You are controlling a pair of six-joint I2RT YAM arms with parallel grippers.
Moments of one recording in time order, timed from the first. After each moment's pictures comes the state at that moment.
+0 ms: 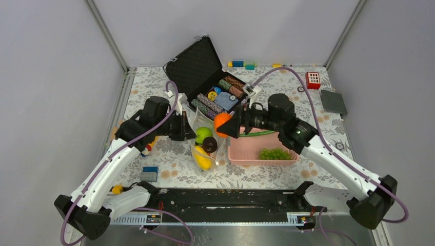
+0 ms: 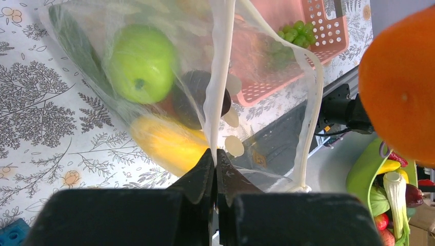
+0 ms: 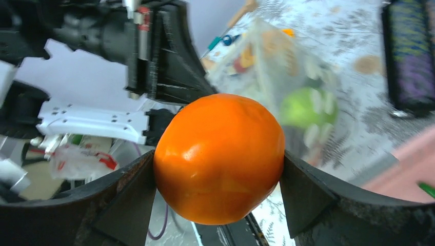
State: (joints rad) left arm -0.49 1.01 1.10 -0.84 0.36 -0.44; right arm 0.70 1.07 1.00 -0.19 -0.46 0.55
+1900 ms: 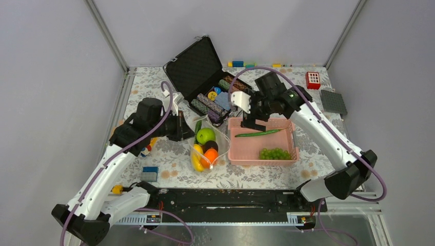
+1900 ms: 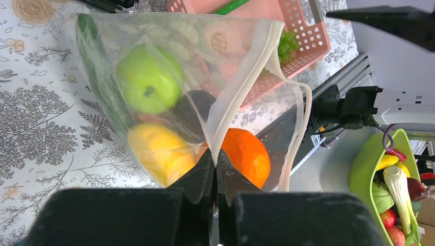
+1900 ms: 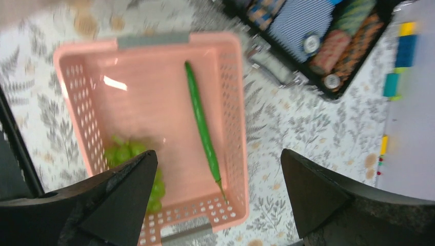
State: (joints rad) left arm -0.46 0.94 1.08 -0.79 0.42 -0.40; right arm 0.60 1.44 1.57 -1.04 -0.24 -0.84
